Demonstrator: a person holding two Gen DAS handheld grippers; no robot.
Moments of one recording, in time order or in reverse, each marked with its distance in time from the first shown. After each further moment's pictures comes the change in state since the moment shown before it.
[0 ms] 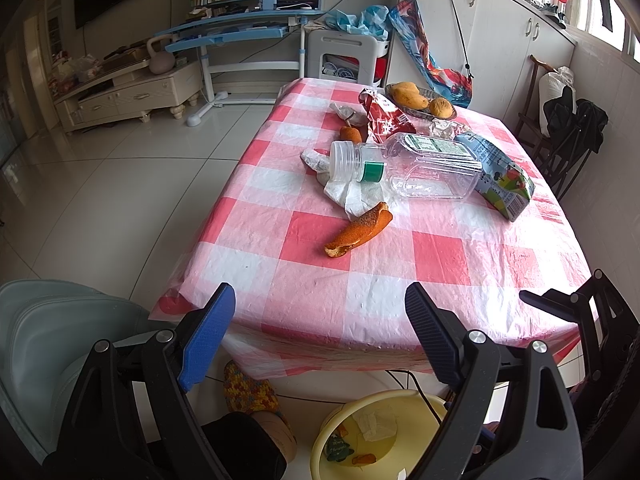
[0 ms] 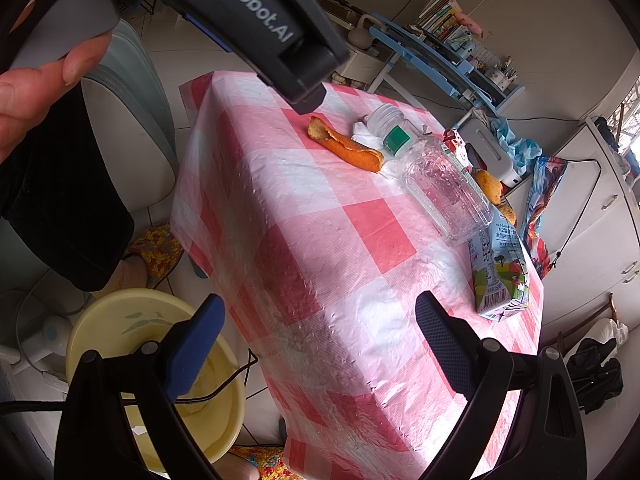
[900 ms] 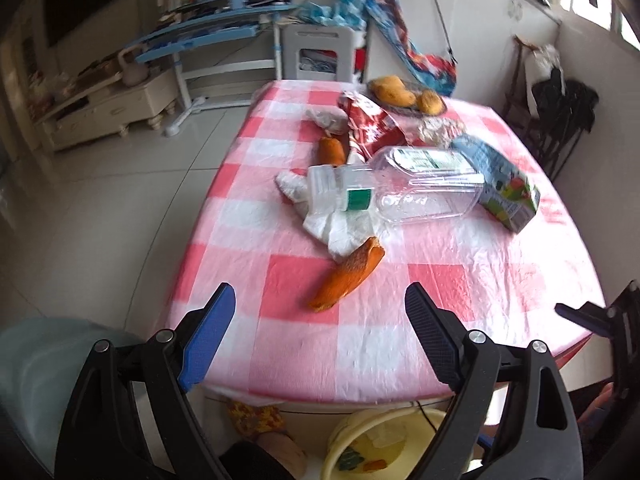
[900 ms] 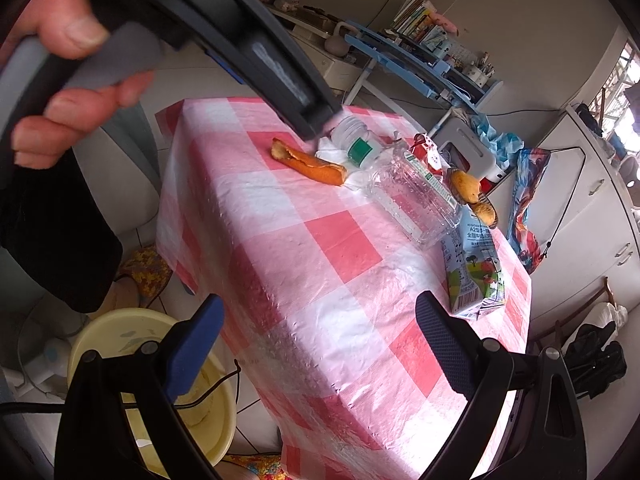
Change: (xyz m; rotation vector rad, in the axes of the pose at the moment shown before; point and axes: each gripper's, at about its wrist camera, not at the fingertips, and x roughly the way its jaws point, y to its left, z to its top) left arm 0.039 -0.019 0.041 0.128 0.049 -0.030; right arm -0.013 -0.022 0.003 0.077 -0.041 -0.029
